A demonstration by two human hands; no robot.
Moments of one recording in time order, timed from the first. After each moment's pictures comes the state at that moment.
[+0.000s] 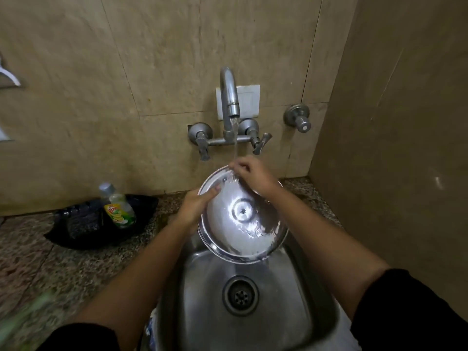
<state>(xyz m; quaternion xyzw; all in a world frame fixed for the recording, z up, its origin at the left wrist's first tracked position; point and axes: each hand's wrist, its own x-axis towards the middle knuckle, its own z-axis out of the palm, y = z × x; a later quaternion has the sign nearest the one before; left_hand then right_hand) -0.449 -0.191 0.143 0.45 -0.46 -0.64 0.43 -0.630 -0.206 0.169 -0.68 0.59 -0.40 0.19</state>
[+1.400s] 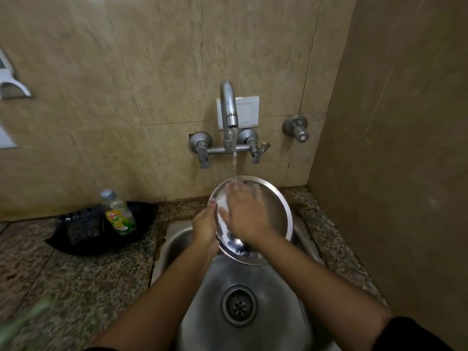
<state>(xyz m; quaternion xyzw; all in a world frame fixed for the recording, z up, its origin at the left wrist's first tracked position) -0.486 -0.168 0.122 0.50 -0.27 -0.64 0.52 -0.591 -0.156 0.137 -0.73 0.67 -0.12 -0.05</state>
